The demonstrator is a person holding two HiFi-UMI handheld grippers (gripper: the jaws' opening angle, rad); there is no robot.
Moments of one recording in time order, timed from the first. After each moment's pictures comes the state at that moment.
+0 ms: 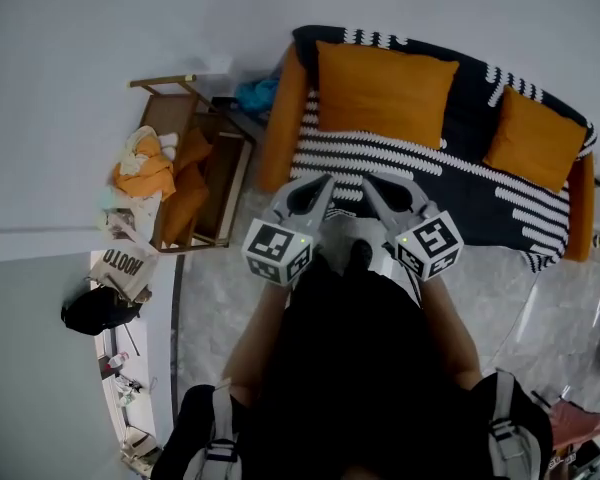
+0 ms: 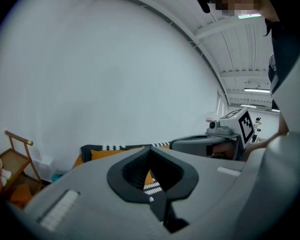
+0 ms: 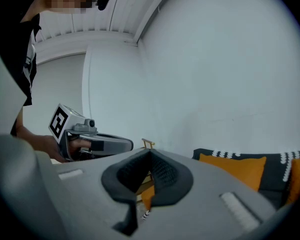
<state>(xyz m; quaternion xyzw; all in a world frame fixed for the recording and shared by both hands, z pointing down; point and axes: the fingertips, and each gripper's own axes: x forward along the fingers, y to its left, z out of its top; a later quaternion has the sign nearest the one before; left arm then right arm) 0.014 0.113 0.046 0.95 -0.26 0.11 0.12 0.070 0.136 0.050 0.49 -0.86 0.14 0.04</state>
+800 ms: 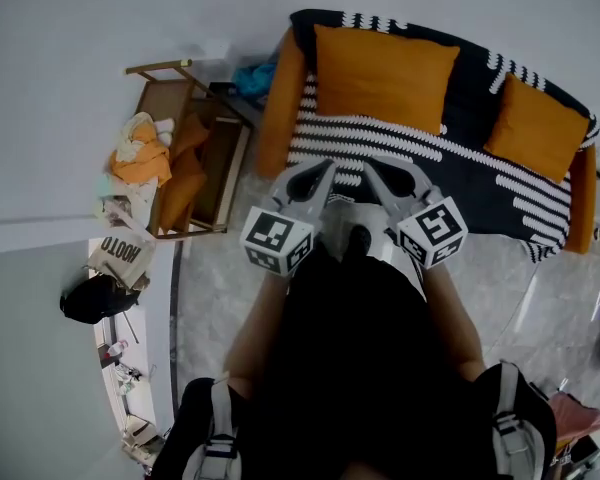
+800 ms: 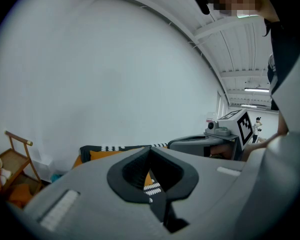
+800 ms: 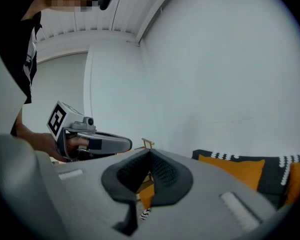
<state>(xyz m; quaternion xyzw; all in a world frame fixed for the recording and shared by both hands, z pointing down) 0.023 0.124 0.043 0.95 -0.26 0.10 0.11 0.078 0.142 0.051 0.49 -0.86 0.13 0.04</state>
